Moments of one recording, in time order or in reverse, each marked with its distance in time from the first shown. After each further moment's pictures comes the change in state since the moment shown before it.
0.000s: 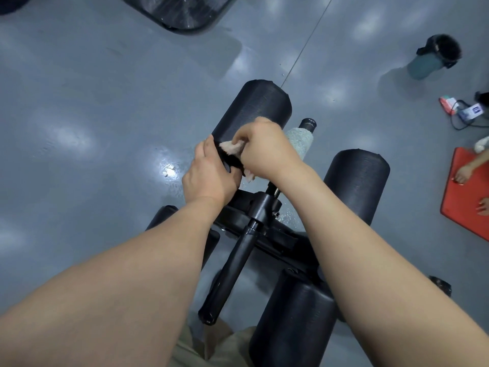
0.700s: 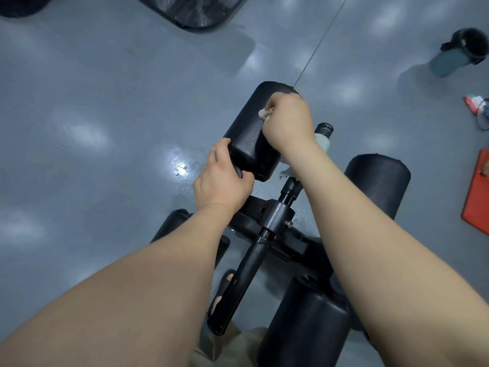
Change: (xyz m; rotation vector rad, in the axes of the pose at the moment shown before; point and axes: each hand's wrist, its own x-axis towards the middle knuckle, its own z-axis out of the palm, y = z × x) left_hand -0.002 0.003 -0.003 -0.062 0.057 -0.001; right_hand 0.065 0.026 0.000 -0.031 0.221 0.194
